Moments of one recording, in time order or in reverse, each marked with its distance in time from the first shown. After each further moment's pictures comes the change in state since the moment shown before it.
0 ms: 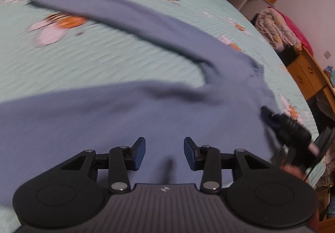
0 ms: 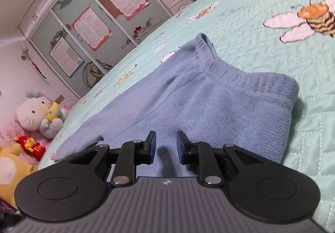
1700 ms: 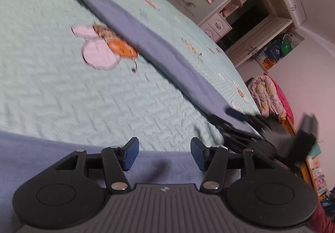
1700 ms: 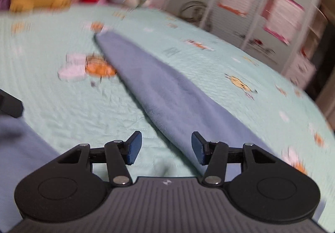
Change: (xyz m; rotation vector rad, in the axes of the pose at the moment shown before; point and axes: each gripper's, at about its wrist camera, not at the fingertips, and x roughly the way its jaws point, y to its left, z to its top) left arm 0.018 0.131 0.045 -0.269 -0.201 -0.216; right arm 0.138 0.277 -0.066 -1.241 0.216 0.089
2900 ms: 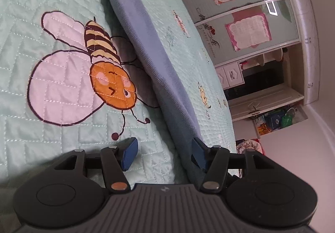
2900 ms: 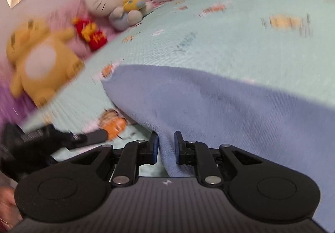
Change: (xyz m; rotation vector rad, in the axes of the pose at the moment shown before) left arm 0.089 0.031 0.078 -0.436 -0.152 -0.070; right arm 0.106 -0.109 0.014 0.726 0.024 0.576
